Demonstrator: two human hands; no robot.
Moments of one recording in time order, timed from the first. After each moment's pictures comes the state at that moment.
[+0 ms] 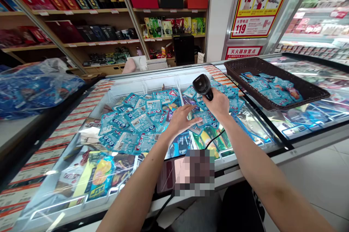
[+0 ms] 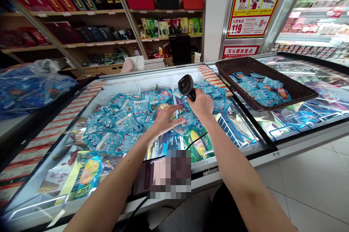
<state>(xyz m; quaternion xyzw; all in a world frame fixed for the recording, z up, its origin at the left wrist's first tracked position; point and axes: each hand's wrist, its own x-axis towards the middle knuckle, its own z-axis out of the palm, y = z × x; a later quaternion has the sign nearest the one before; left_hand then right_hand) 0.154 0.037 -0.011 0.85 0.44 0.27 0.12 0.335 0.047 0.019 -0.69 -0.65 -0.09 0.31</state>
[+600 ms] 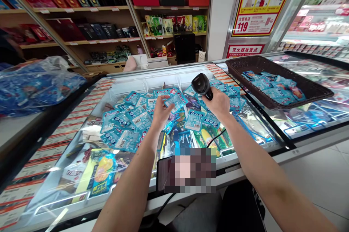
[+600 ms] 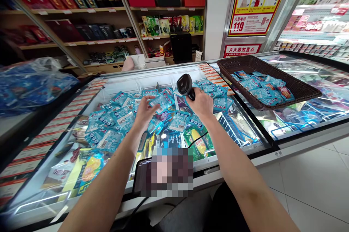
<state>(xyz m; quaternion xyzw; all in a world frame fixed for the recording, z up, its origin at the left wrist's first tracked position) 0.098 0.062 -0.017 0.61 0.53 0.51 0.28 0.330 0.046 0.018 -0.67 -0.66 -0.09 0.31</state>
